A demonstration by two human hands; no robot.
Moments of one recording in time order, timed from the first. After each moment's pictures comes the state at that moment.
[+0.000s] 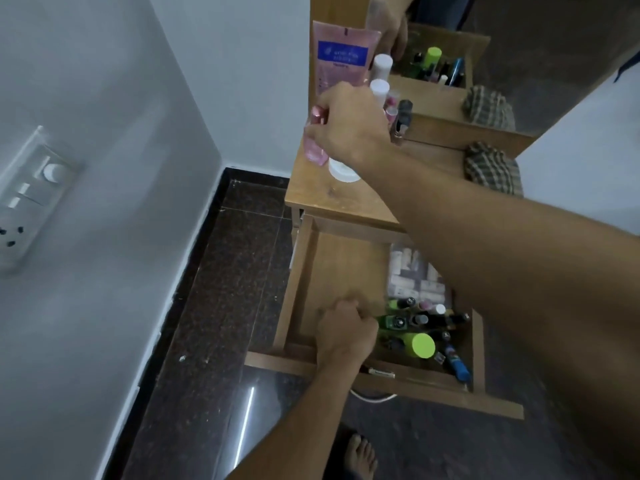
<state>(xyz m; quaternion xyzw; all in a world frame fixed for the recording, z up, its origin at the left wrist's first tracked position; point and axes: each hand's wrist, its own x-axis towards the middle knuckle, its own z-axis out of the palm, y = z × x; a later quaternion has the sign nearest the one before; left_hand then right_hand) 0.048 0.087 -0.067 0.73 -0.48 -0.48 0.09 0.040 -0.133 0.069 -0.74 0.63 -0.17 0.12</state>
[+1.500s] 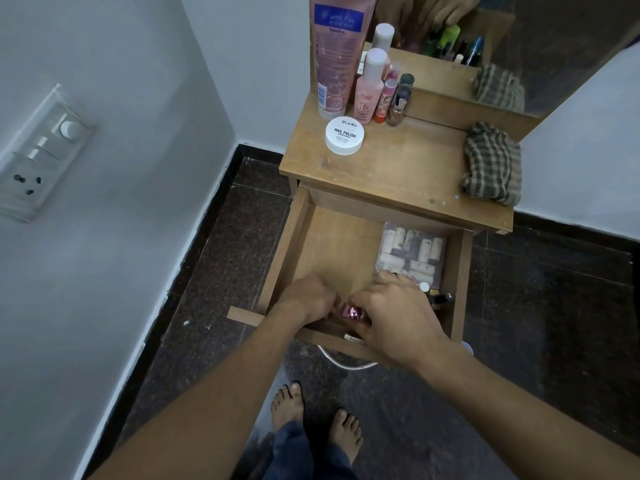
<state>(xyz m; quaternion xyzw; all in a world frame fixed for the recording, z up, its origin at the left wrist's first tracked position) 0.082 0.080 -0.062 0.69 -0.44 -0.58 0.01 -0.087 0.097 -0.022 -0.87 0.48 0.05 0.12</state>
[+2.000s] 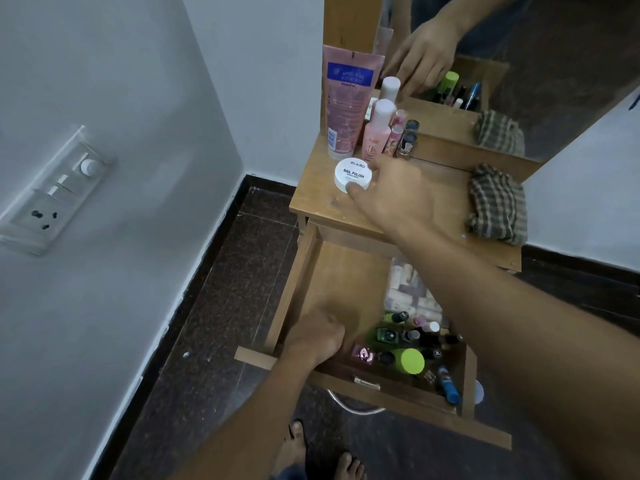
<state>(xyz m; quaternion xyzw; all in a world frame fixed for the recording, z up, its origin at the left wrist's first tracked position) 0.079 0.081 -0.066 0.73 -0.40 -0.56 0.05 -0.023 -0.081 0.040 -0.70 0.68 -0.15 0.15</state>
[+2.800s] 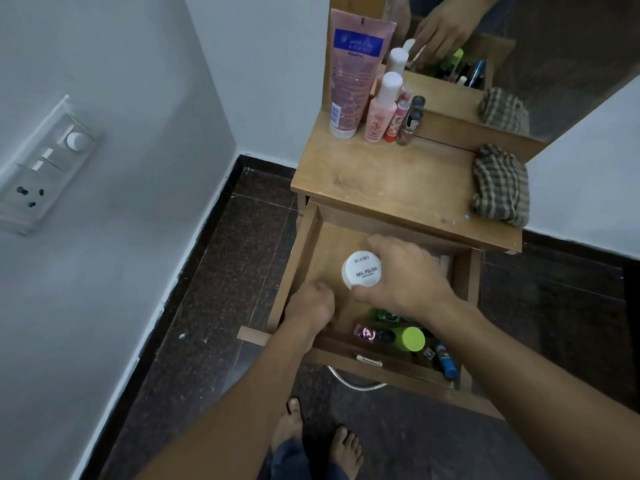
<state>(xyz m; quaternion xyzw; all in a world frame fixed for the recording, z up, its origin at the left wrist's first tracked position) 0.084 0.078 -0.074 0.75 -0.29 -0.58 0.16 -0.062 0.030 0.014 -0.78 0.58 0.03 0.23</state>
